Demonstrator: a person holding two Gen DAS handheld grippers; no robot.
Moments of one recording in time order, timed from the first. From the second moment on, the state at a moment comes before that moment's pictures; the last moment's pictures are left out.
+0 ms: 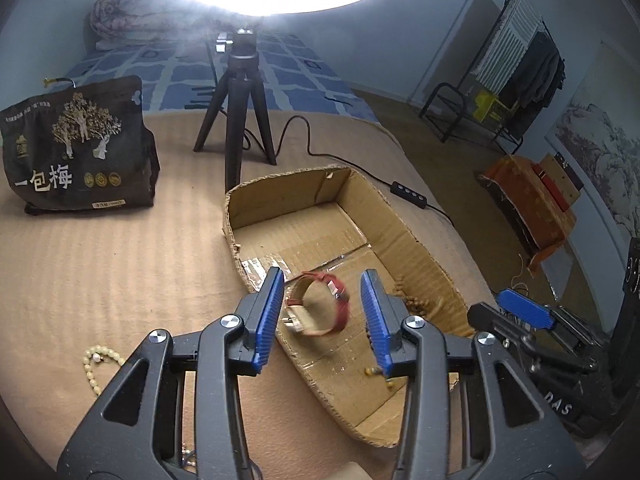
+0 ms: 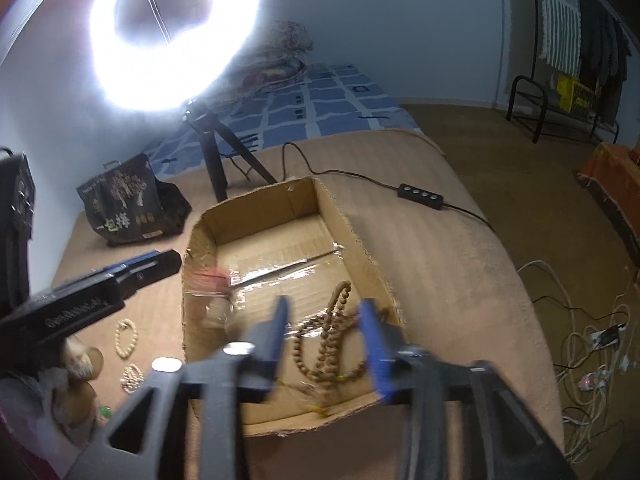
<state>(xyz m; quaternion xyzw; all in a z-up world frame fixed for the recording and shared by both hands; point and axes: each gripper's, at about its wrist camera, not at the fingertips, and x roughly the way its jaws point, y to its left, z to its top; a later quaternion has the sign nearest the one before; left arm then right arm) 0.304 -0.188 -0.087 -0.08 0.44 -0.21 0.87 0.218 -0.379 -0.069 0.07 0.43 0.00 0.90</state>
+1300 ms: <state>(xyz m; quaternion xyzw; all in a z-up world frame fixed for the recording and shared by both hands) 0.227 -0.033 -0.050 -0.02 0.43 -0.12 0.90 0.139 -0.291 -0.033 -0.03 0.37 0.10 0.92</state>
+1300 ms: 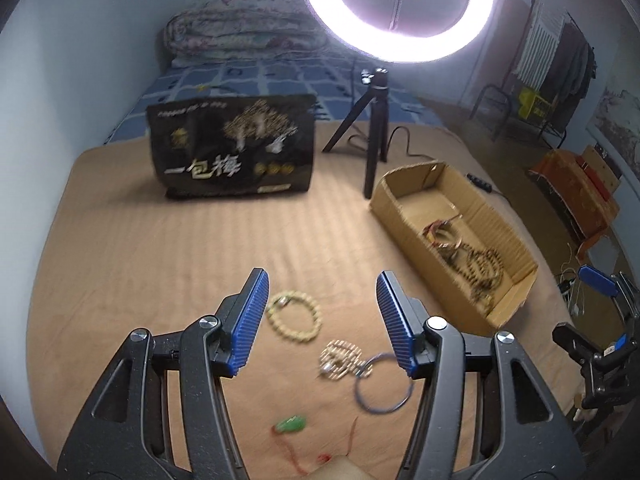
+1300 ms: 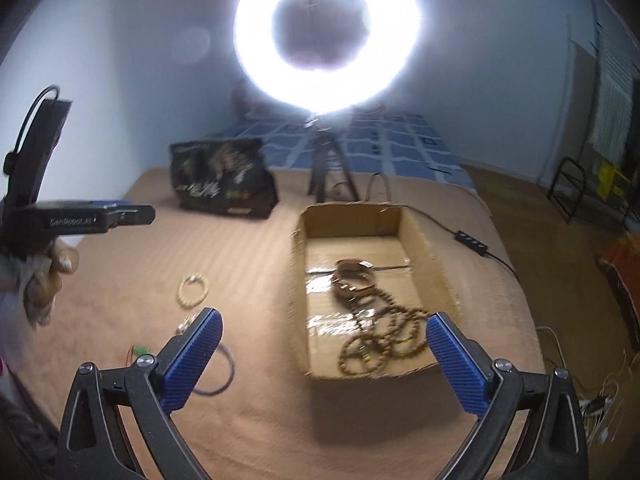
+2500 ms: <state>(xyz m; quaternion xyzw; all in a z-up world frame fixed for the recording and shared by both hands) 0.151 0.005 -0.175 -0.05 0.53 -0.12 0.84 0.144 -0.186 -0.144 -0.07 0.45 0.20 0.87</state>
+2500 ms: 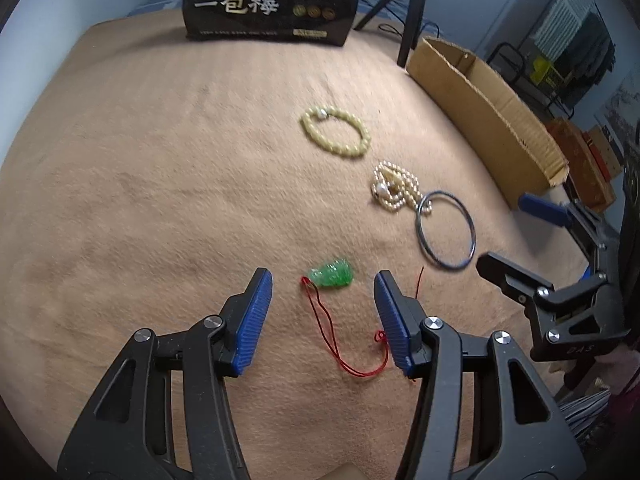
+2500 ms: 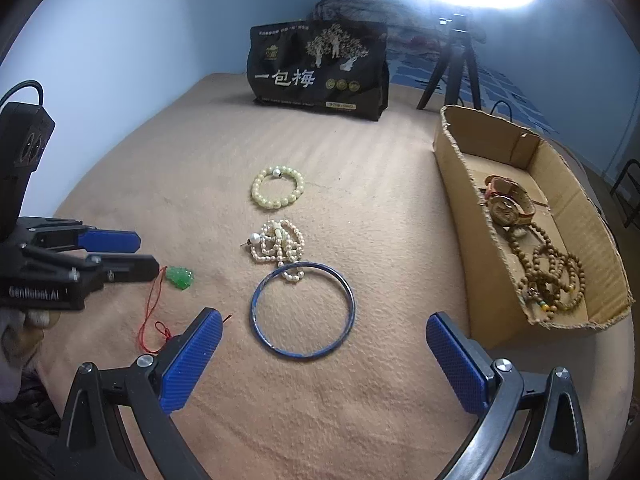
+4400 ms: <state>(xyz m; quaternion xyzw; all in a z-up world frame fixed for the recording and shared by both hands) 0.153 -0.003 -0.165 -0.04 0.50 -0.08 0.86 0.158 -0.165 -0.155 -0.10 0.49 0.23 0.84</state>
